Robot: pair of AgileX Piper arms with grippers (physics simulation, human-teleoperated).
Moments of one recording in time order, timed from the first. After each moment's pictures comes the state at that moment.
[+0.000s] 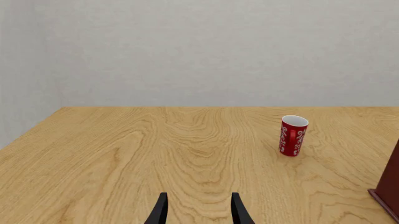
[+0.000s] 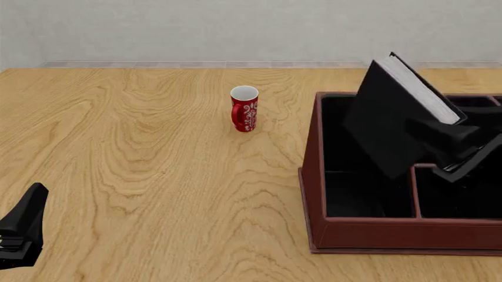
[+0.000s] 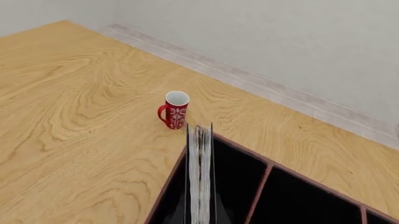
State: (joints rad) left arm 0.00 0.01 0.00 0.00 0.00; right arm 0.42 0.58 -0.56 0.26 -0.17
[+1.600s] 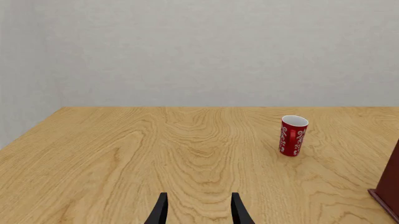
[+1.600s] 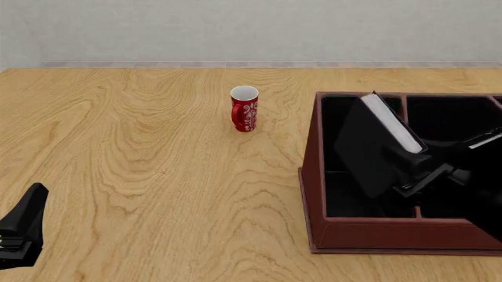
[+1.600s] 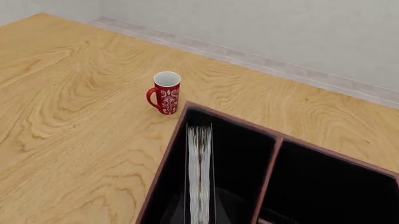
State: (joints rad) left arm 0.00 0.01 0.00 0.00 0.00; right arm 0.37 0.71 -0.34 -0.04 -0.08
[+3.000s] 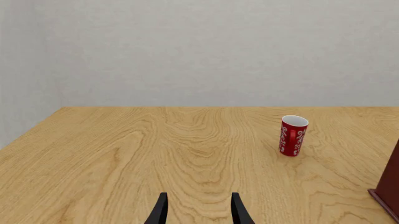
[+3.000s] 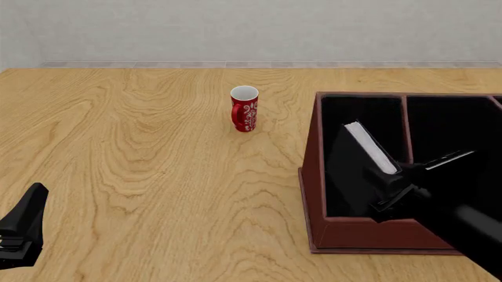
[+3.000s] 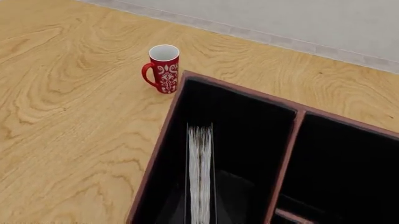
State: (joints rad) left arm 0.00 0.01 0.00 0.00 0.00; right arm 0.36 0.93 -0.21 -0.32 -0.04
